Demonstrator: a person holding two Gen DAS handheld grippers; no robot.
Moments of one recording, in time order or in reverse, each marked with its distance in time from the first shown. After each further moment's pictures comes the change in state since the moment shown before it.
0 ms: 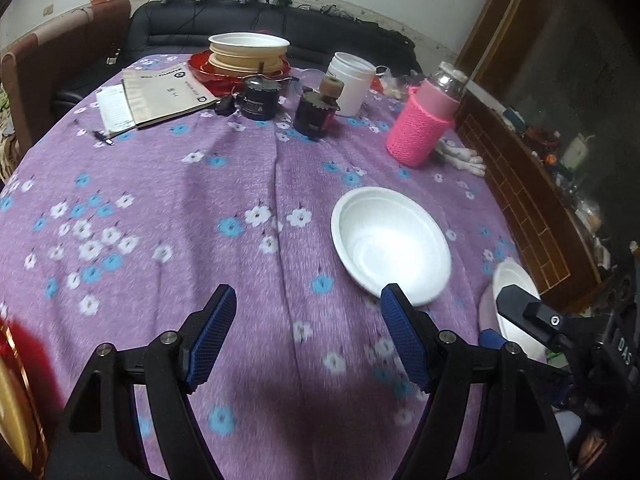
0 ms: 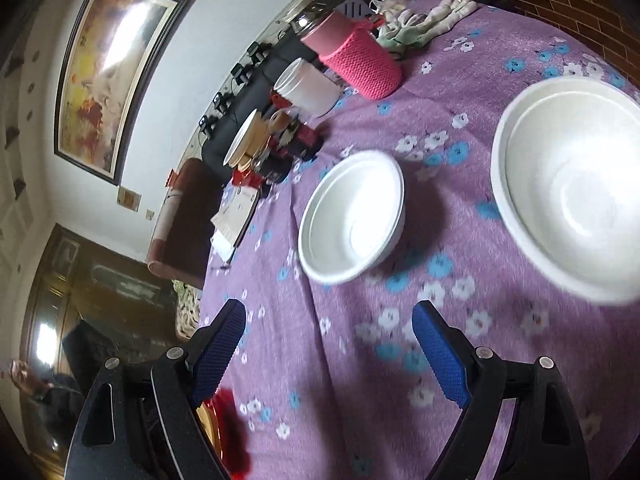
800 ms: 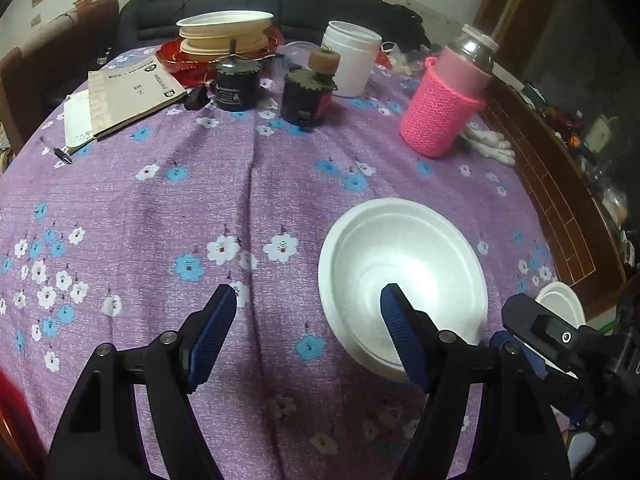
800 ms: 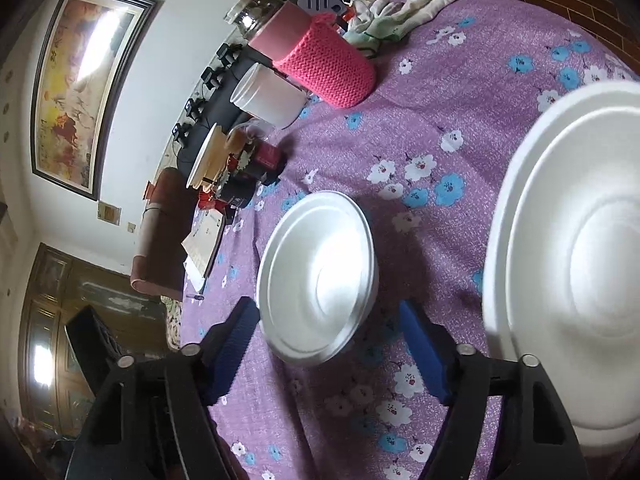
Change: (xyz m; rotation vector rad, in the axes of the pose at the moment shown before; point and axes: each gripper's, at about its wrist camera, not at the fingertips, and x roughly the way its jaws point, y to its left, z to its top) left arm 0.065 -0.023 0.029 0.038 0.070 0.064; right arm 0.048 -0.018 0.048 0.037 0.022 -0.055
